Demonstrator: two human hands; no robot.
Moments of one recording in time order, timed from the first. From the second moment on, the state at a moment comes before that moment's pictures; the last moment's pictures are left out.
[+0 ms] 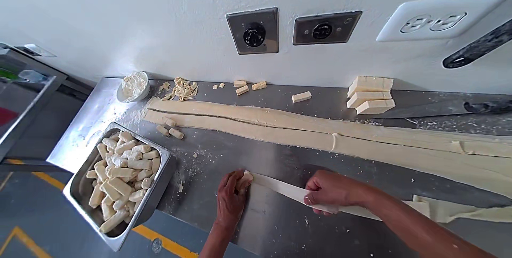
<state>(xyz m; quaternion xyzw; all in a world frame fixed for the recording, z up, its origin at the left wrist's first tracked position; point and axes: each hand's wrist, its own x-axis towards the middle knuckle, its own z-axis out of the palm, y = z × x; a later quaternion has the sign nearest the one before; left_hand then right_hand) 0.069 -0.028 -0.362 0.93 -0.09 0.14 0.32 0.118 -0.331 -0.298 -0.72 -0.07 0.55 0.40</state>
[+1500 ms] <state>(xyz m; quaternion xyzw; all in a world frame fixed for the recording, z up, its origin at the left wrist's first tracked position) 0.055 -0.088 -0.377 0.90 -0.21 0.12 0.35 0.004 -0.297 -0.311 -0.67 -0.01 0.49 0.56</state>
